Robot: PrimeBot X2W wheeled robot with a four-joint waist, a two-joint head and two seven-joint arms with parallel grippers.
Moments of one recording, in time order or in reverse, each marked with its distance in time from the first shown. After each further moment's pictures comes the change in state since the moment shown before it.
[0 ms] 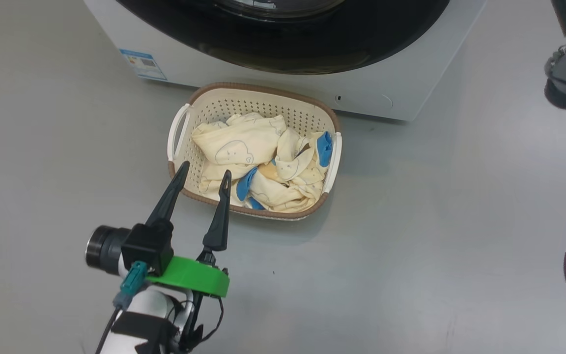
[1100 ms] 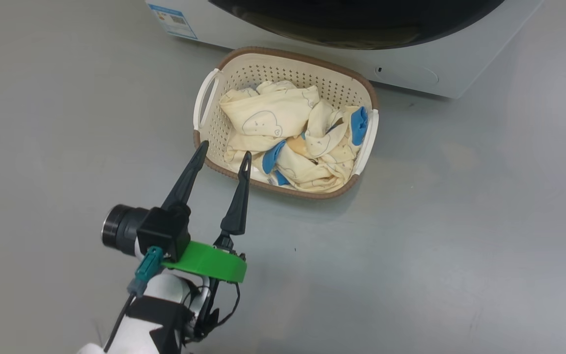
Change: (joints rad) left arm -0.069 -0.041 -0.031 -0.002 0.009 -0.008 -0.001; right arm -0.347 -0.043 0.160 0.242 -0.191 0.000 0.113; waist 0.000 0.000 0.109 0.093
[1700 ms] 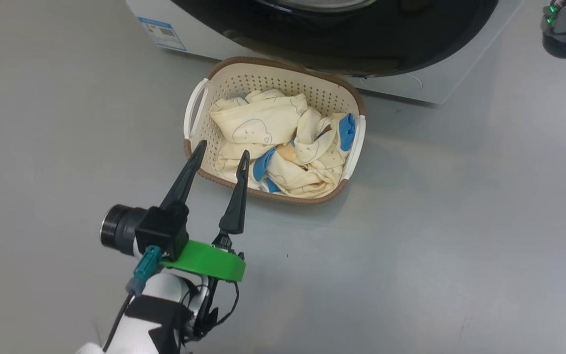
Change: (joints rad) left arm 0.000 -0.002 0.007 0.004 0.000 -0.001 0.000; right arm 0.080 0.016 -0.002 -0.058 0.109 -0.002 0.202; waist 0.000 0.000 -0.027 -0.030
